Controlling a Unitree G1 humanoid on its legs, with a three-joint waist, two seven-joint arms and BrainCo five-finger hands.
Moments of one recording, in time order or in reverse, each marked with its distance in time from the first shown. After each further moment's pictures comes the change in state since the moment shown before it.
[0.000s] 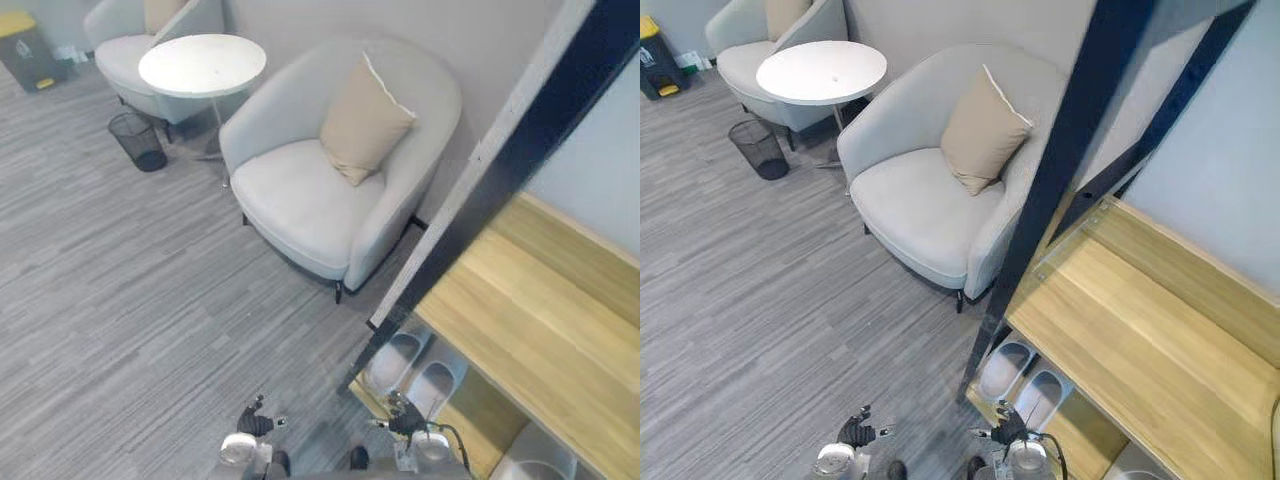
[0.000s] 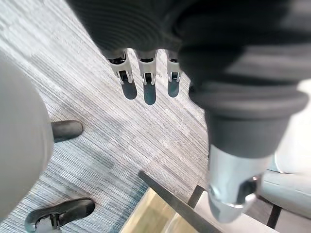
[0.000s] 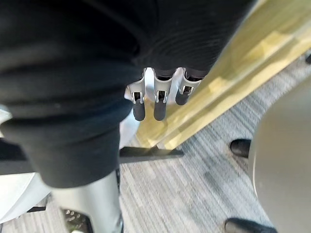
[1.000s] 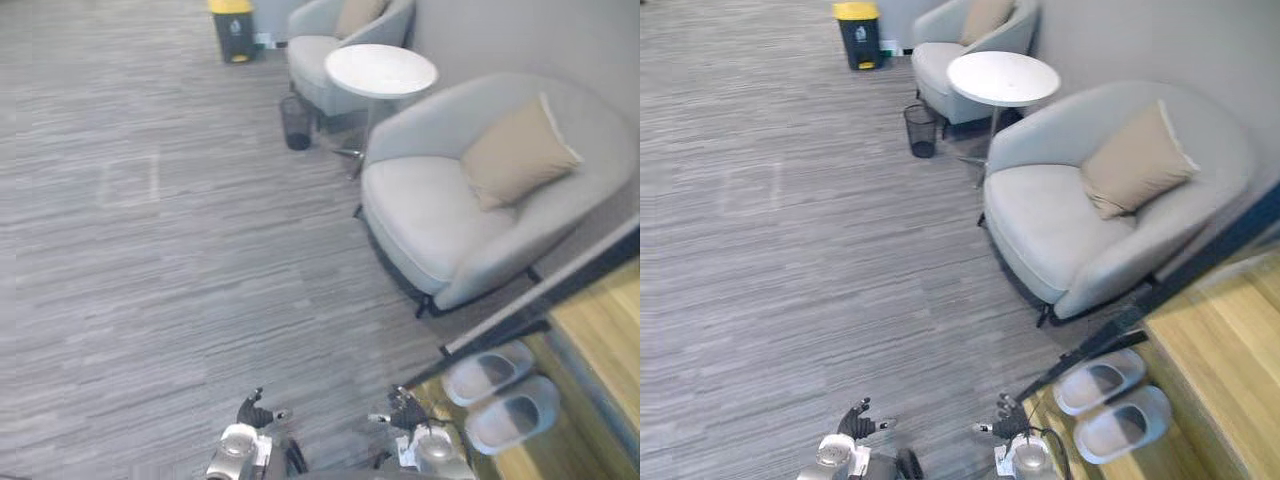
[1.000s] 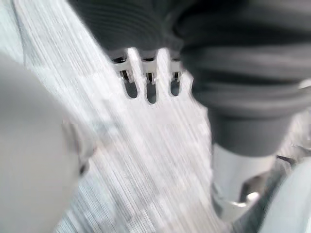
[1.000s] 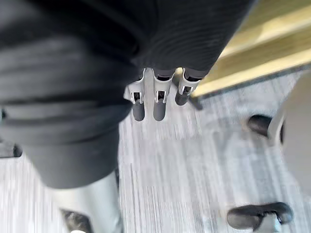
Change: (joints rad) left arm -0.034 0.014 -0.042 0.002 0.030 0.022 0.020; right arm 0.001 0.006 -0.005 -0.071 0.015 0.022 0.016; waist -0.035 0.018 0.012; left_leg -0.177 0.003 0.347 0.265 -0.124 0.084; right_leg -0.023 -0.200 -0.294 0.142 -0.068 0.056
